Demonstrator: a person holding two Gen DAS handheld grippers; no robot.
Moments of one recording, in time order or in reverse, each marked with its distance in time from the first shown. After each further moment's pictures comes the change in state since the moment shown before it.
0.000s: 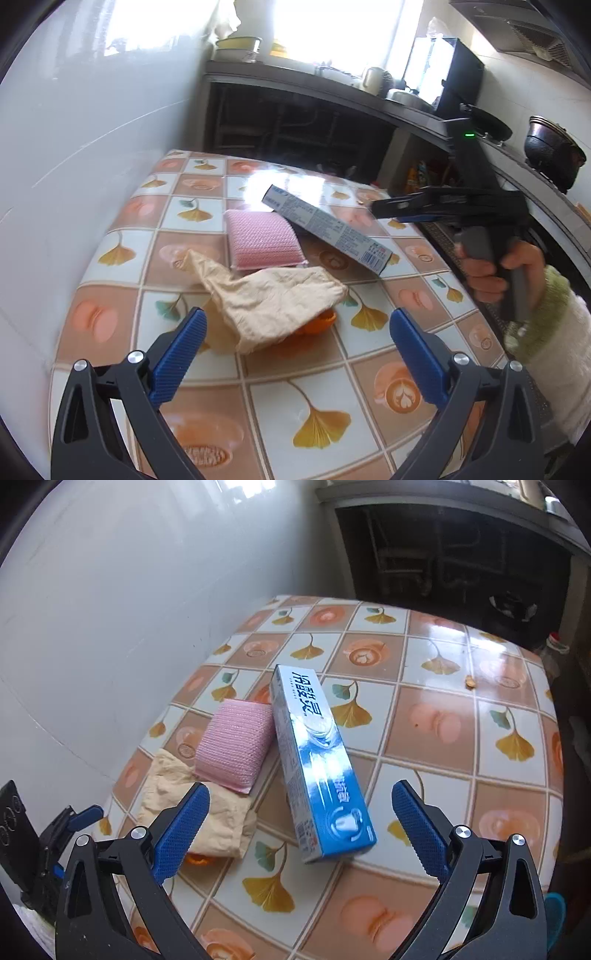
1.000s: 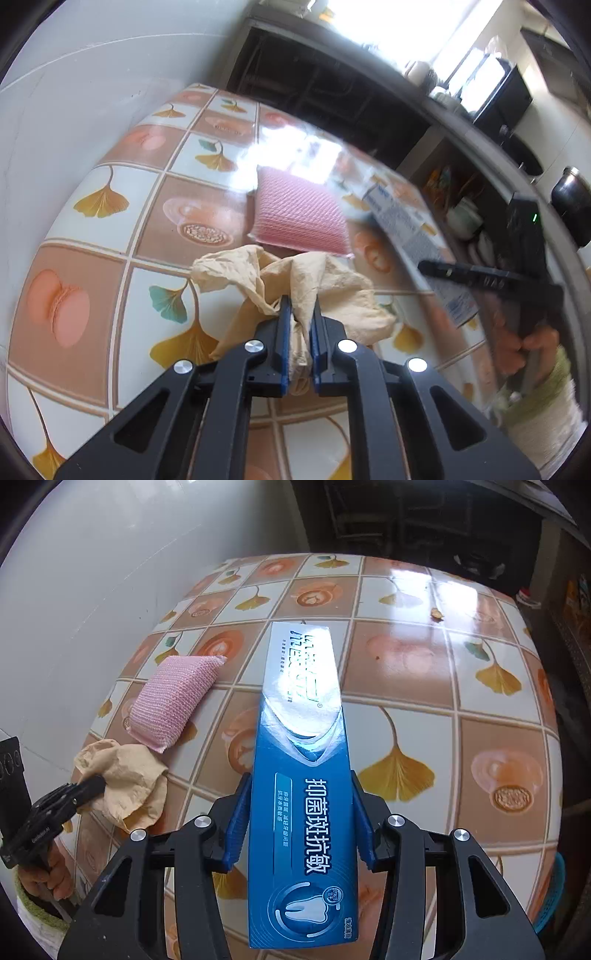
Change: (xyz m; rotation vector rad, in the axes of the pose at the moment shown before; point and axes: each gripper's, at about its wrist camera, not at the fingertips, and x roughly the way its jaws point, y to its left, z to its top) left arm 0.055 0.064 0.006 -0.258 0.120 -0.066; right arm 0.010 -0.026 -0.041 0.116 0.089 -0.130
